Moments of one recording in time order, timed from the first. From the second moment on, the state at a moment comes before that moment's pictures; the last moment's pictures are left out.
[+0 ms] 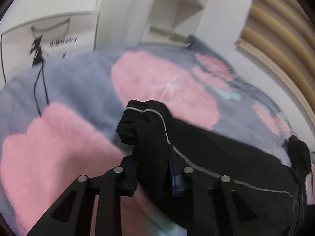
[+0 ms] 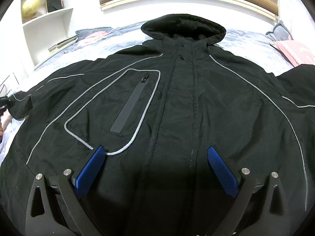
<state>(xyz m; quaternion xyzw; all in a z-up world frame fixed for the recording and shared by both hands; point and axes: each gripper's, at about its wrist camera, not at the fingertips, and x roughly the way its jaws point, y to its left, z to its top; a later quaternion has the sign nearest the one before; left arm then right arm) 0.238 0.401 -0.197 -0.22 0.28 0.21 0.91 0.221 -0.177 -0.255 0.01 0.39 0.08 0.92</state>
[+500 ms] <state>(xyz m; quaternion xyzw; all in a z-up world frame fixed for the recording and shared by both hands) 0.251 0.152 -0.084 -0.05 0.22 -0.06 0.97 0.222 -0.177 -0.256 0.01 0.39 0.08 0.92</state>
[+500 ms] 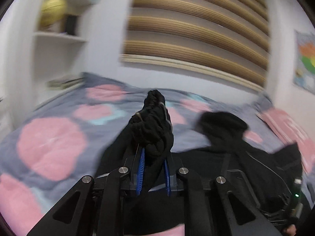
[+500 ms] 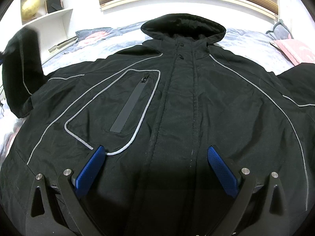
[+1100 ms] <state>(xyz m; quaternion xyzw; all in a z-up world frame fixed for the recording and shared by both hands) 0.300 0.005 -0.199 0.03 0.41 -0.21 0.89 0.222 -0.180 -0.256 0.03 0.40 0.08 0.91</state>
